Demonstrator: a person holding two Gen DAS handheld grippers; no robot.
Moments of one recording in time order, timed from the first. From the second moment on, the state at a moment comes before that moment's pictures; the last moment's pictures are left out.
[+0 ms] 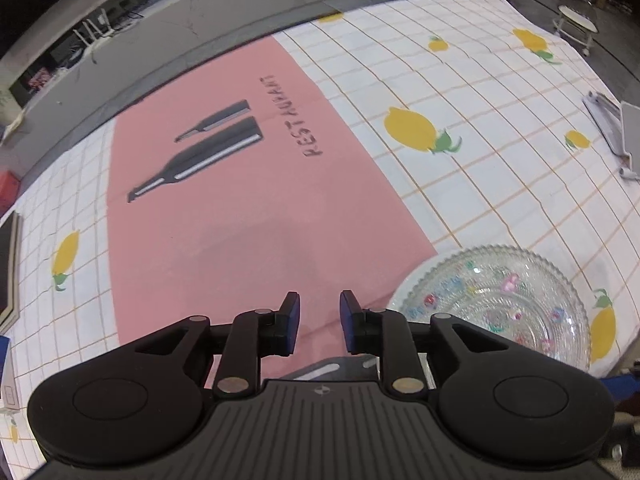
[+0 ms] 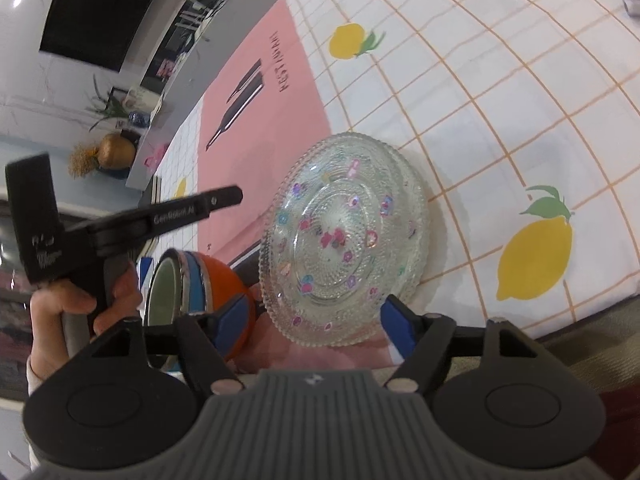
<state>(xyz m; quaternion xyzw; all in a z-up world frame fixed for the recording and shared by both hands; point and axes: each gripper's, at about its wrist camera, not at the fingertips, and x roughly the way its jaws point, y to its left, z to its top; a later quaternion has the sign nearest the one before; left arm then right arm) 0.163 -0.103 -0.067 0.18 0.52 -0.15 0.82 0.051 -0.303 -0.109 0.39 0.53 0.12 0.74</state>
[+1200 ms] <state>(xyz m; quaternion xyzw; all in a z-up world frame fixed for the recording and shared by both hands) 0.062 0.010 0.027 0.07 0.41 -0.06 0.91 0.093 -0.332 -0.137 0.34 0.52 0.05 0.78</state>
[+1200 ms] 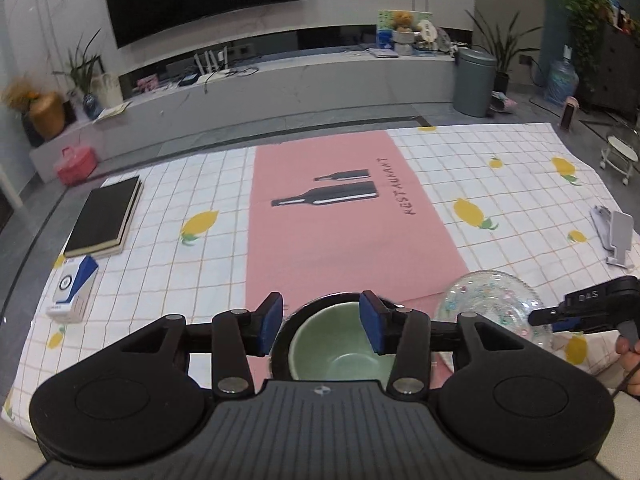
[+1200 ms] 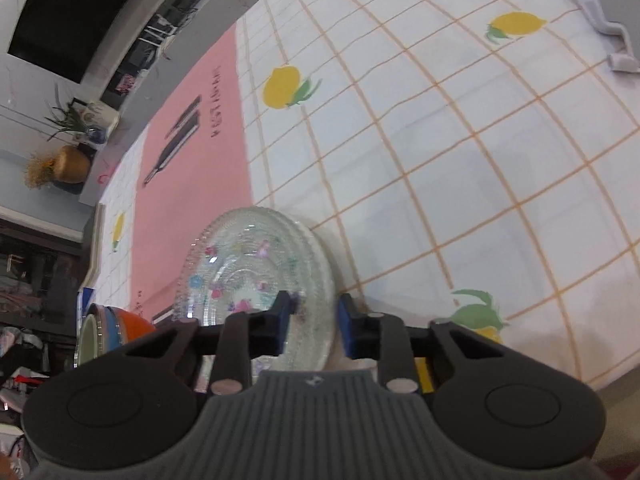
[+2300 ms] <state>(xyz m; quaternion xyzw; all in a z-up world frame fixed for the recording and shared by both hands) 0.068 0.045 -0.006 0.01 0.48 -0.08 0.88 0.111 -0.287 -0.101 0.18 0.54 0.01 0.82</state>
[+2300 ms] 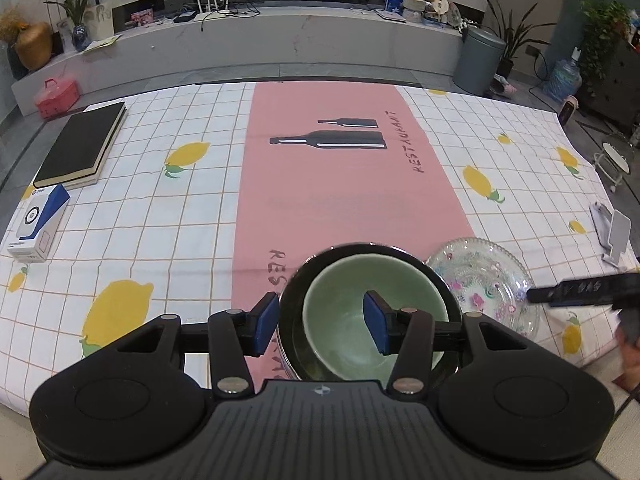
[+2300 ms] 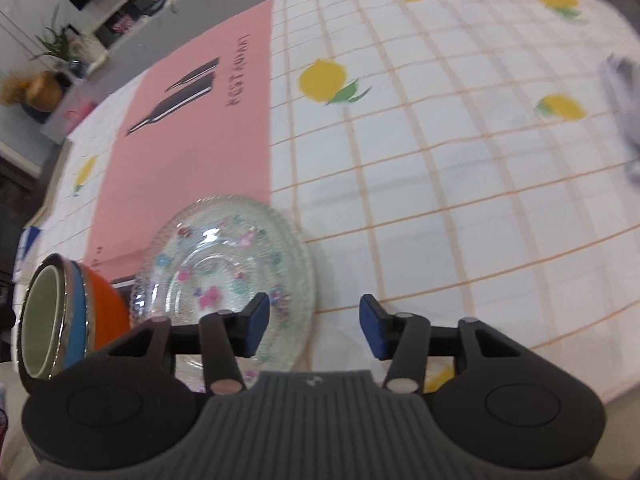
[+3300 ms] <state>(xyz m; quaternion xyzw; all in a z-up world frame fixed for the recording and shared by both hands) 0.091 0.100 -0.044 -0.12 0.52 -0.07 0.84 0.132 -0.131 -0.059 0.20 0.52 0.11 0.83</state>
